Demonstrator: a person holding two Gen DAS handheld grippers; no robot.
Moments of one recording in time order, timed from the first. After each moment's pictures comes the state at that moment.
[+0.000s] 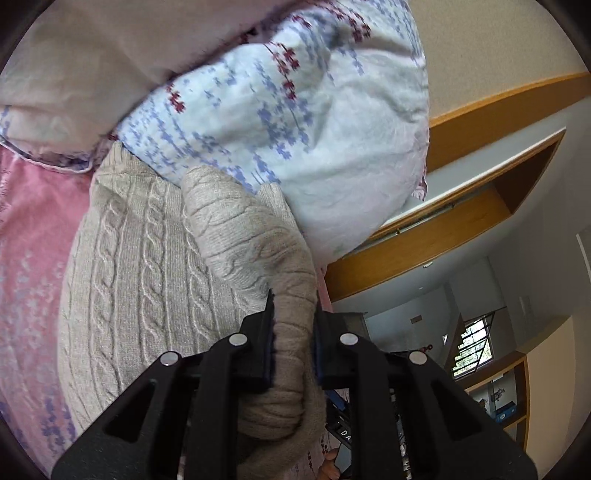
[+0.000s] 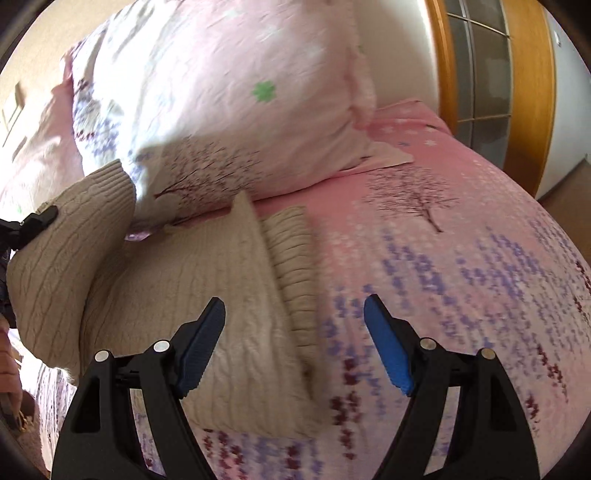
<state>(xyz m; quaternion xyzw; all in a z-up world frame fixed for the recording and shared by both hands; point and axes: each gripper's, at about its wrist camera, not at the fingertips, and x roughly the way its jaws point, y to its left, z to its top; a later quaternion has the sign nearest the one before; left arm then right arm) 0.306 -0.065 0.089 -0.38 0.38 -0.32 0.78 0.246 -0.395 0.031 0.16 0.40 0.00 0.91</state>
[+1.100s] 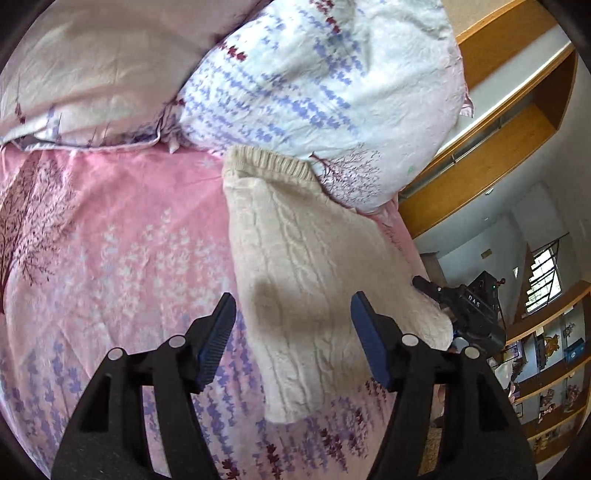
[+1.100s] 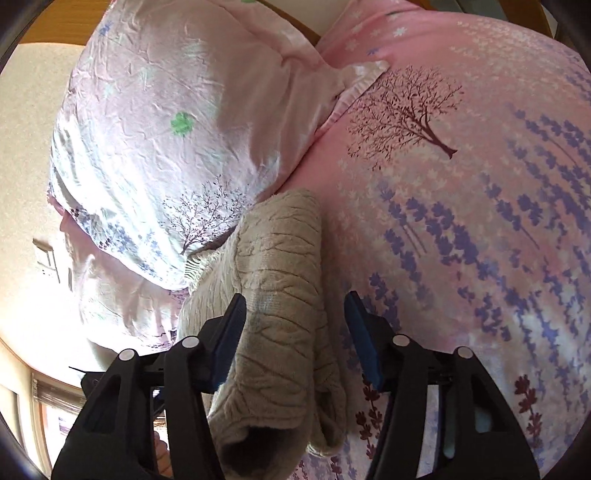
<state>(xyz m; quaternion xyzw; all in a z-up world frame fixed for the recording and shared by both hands) 0.280 -0.040 0.055 -0.22 0.47 -0.27 0.81 0.279 -0.469 -0.009 0.44 0.44 0.10 0.78</state>
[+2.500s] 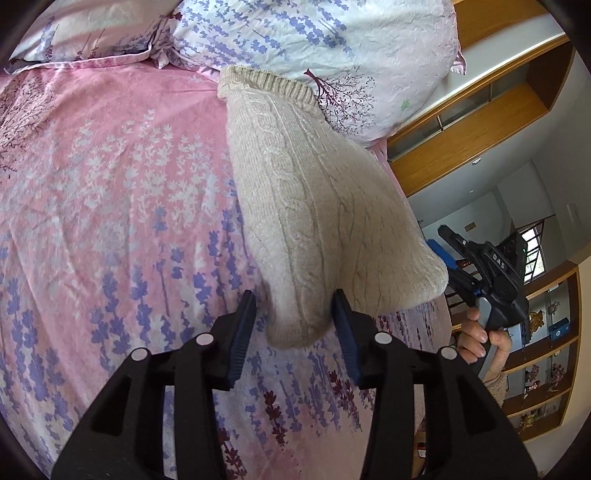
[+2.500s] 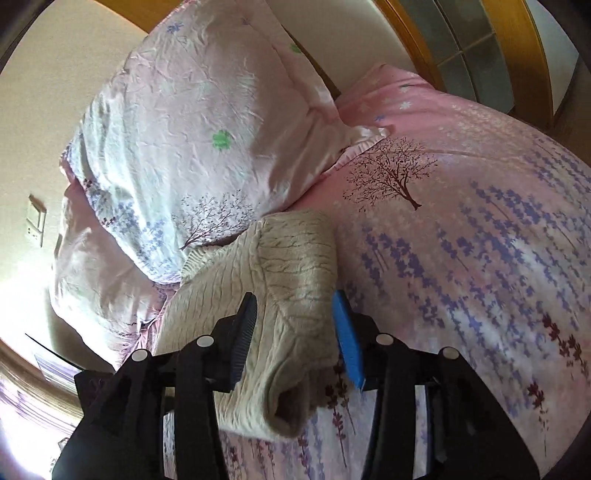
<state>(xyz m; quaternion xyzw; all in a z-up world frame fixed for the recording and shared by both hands) 0.229 -0.043 0.008 -0.22 0.51 -0.32 0.77 0.225 -0.465 0.036 0.34 0.38 0.07 0.86</state>
